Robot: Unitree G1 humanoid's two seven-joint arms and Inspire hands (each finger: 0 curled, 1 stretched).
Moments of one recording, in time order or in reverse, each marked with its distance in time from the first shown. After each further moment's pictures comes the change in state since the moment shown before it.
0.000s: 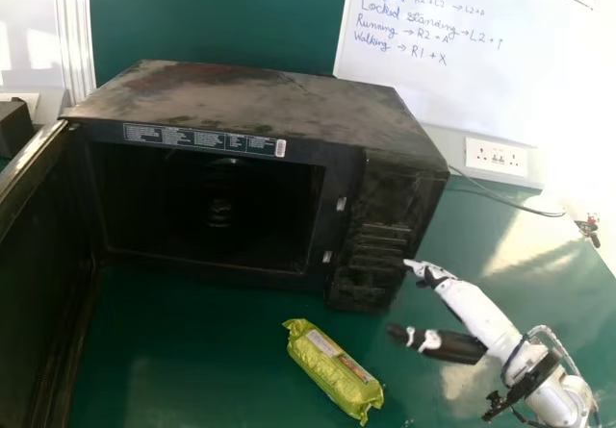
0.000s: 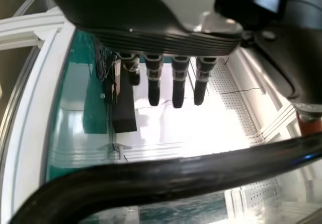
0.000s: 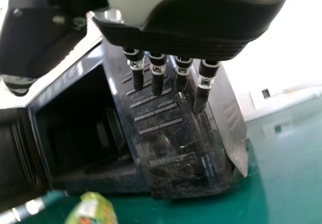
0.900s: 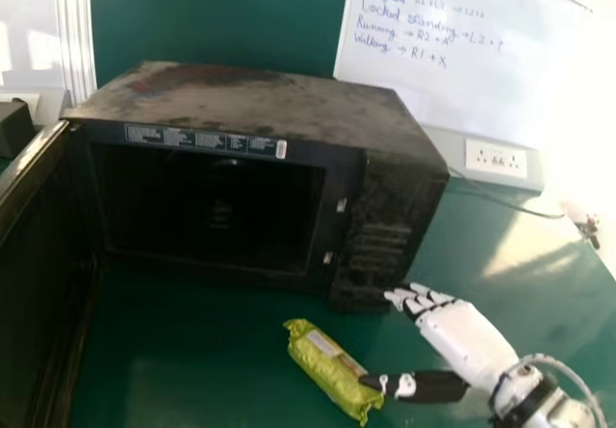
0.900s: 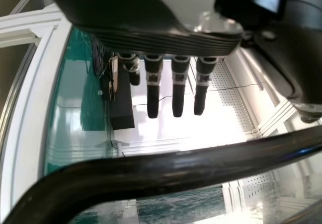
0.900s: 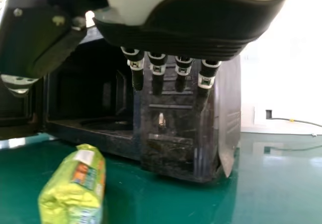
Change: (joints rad) left arm 0.003 -0.003 0.009 -0.012 0.002 -0.001 -0.024; right arm 0.200 -0.059 -0.017 -0.293 -0.245 0.054 -0.122
